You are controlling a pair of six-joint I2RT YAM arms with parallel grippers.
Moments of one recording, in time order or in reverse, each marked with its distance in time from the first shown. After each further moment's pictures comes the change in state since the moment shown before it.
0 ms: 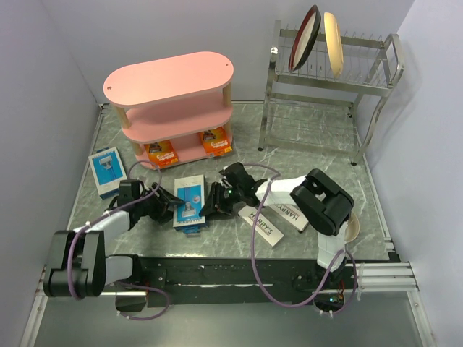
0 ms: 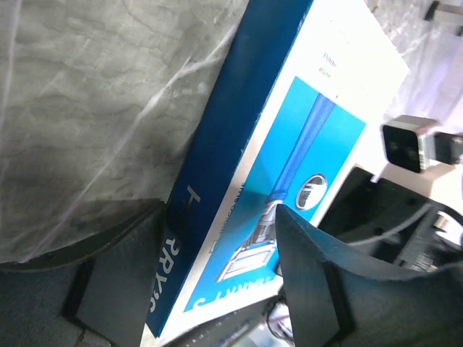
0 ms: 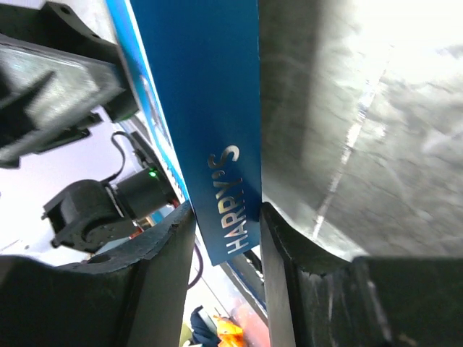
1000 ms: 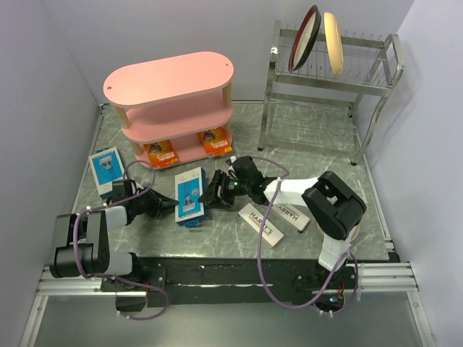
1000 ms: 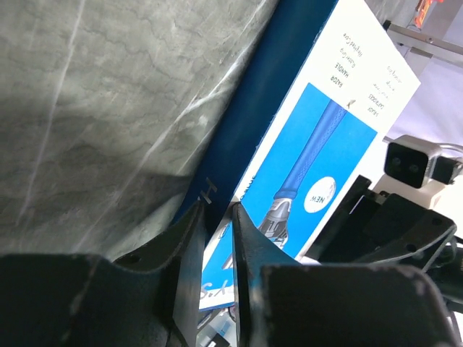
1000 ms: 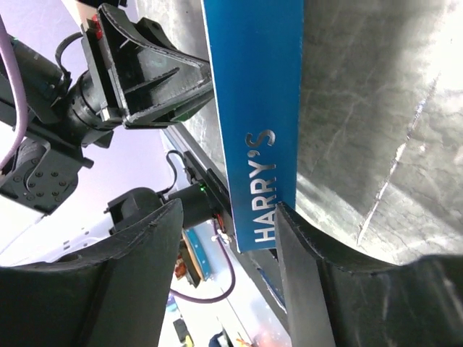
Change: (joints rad) left arm 0.128 0.144 0.004 0.126 0.159 -0.032; right arm -0.050 -0.092 -0.051 0.138 0.008 0.080
